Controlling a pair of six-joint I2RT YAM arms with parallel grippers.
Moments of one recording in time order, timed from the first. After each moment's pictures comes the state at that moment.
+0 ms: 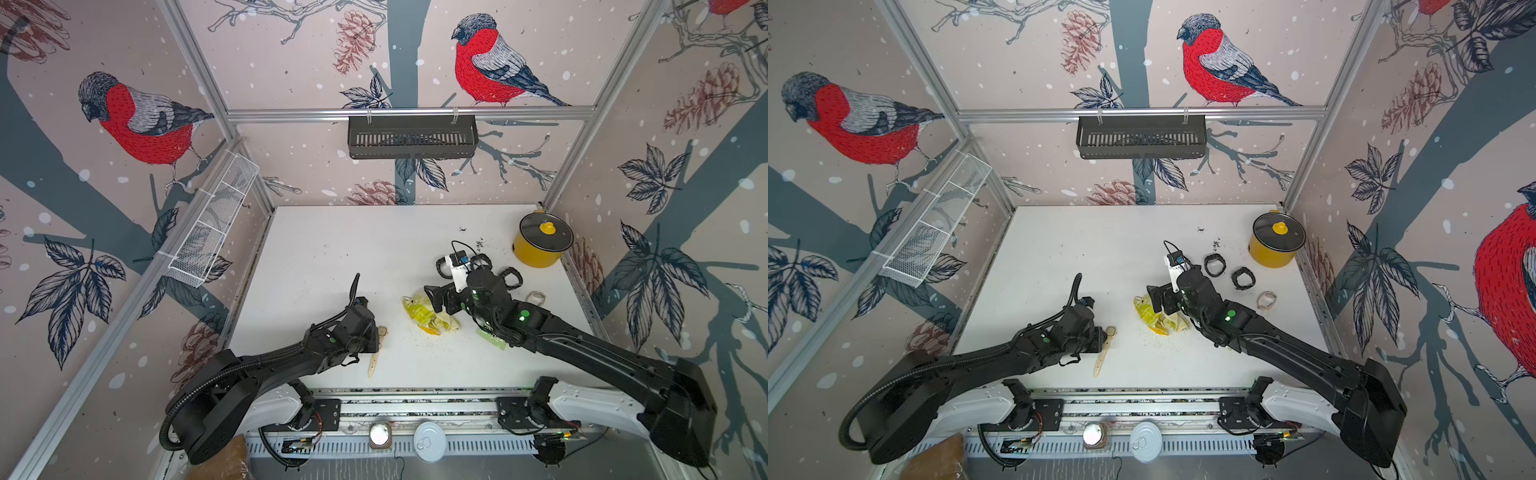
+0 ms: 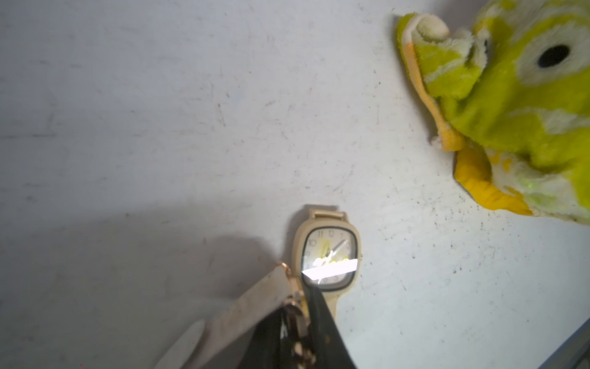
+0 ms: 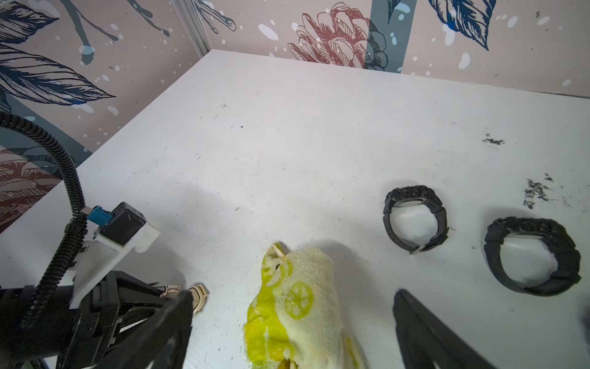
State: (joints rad) left arm -0.75 1.20 0.35 -0.12 0.03 -0.71; right arm 0.85 1.10 0.75 -0.16 0.17 0.29
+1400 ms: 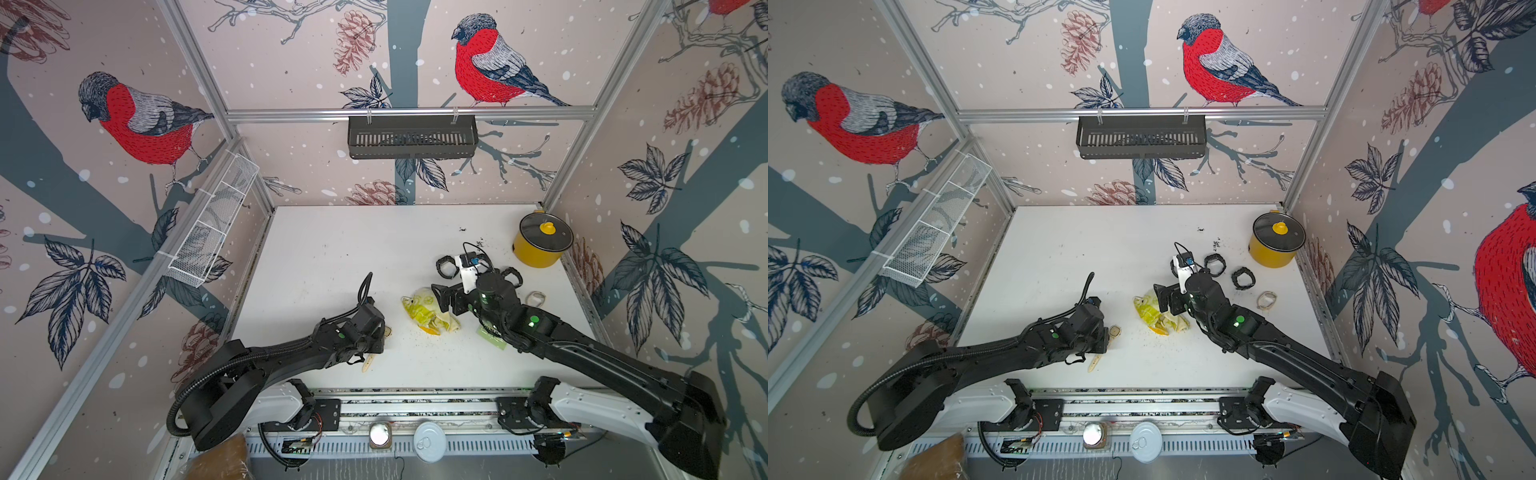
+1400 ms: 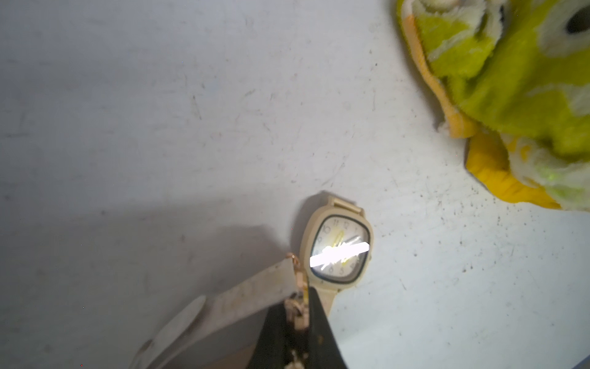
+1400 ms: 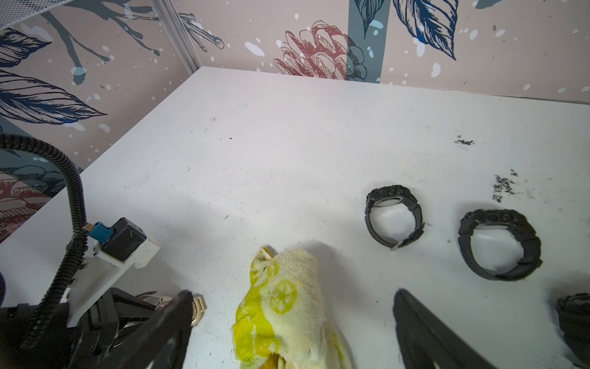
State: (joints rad) left arm -0.82 1.24 0.44 -0.26 -0.02 -0.73; right arm 0.84 1.01 0.71 -0.15 0.20 0.30
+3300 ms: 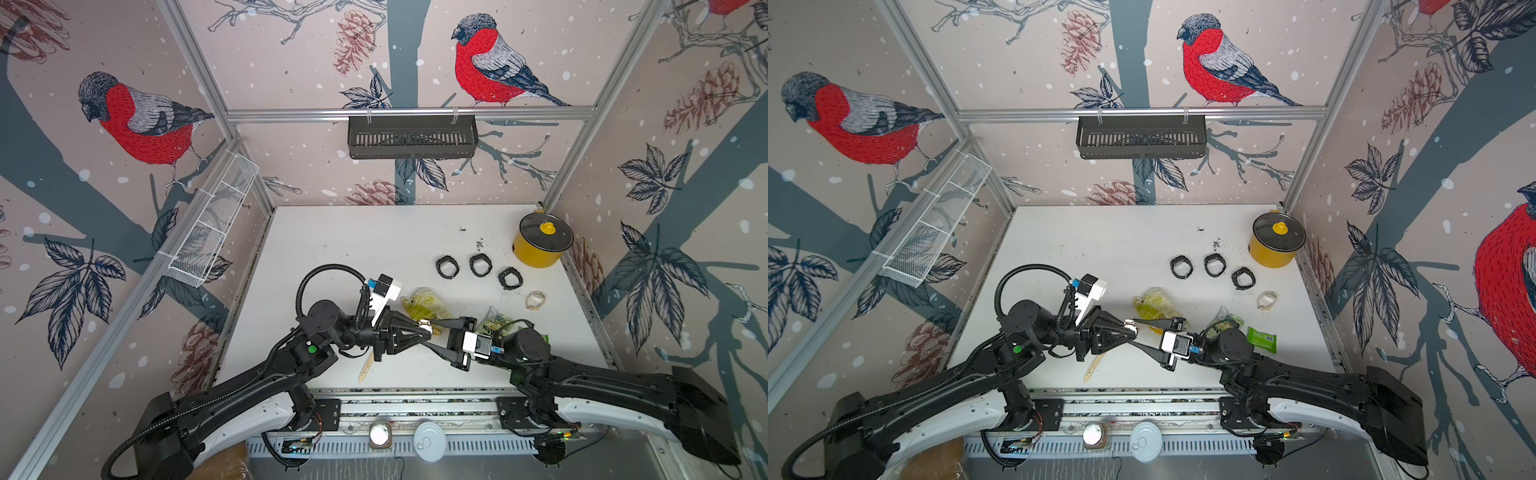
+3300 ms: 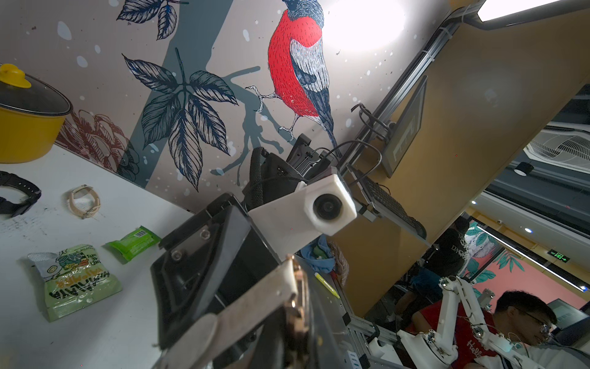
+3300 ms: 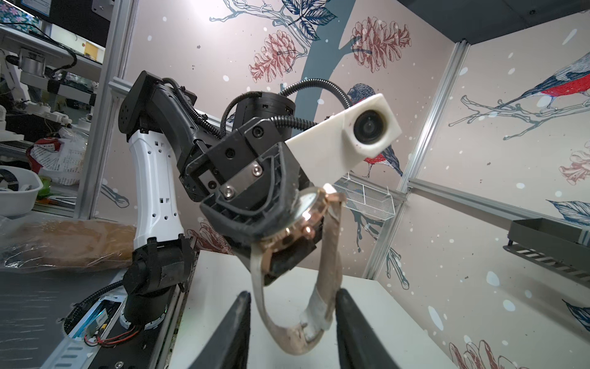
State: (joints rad) left arm -0.92 0.85 0.53 0.56 0.79 -0.79; right arm 1.16 0.88 0.30 0.91 -0.29 -0.29
